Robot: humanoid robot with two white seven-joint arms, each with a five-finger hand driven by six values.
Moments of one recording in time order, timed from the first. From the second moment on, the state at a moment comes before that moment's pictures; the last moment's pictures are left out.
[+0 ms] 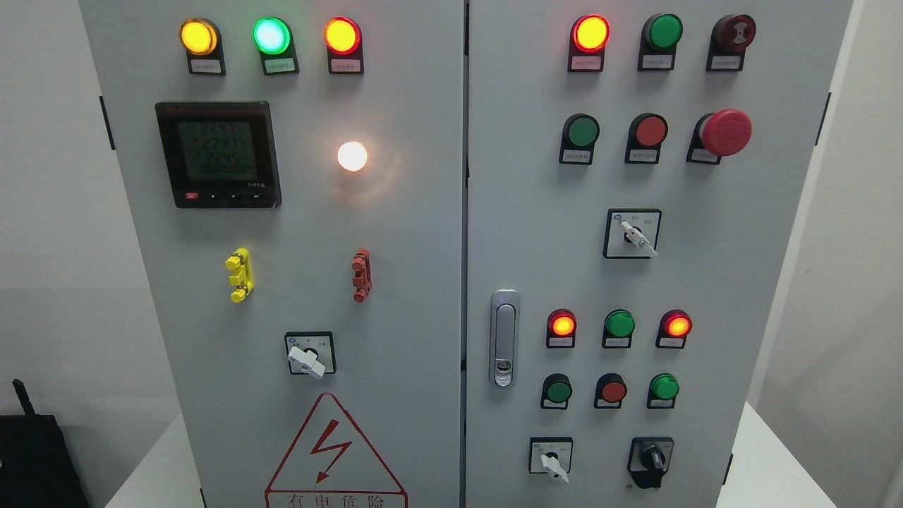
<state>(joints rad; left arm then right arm) 0.03 -0.08 -0.01 -0.04 0.03 -0.03 -0.03 0.33 0.11 -0.03 -1.24 0.04 -0.54 -0.03</state>
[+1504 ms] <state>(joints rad) 0.03 -0.08 -0.01 -0.04 0.03 -0.03 -0.03 0.26 0.10 -0.01 -1.63 -0.05 -0.32 -0.04</state>
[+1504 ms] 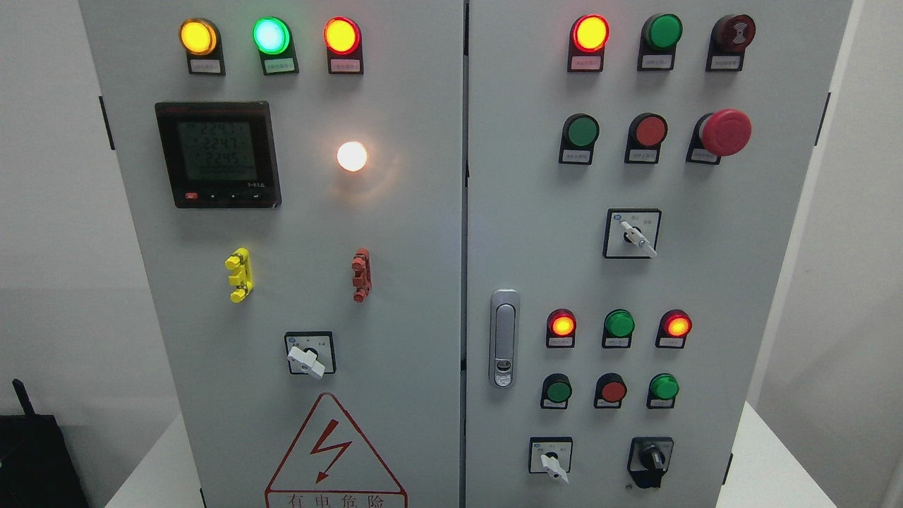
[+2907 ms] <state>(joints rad) 0.03 -0.08 -0.01 -0.04 0.03 -0.03 -0.03 0.10 0.09 -0.04 -1.74 -0.06 -0.16 -0.04</state>
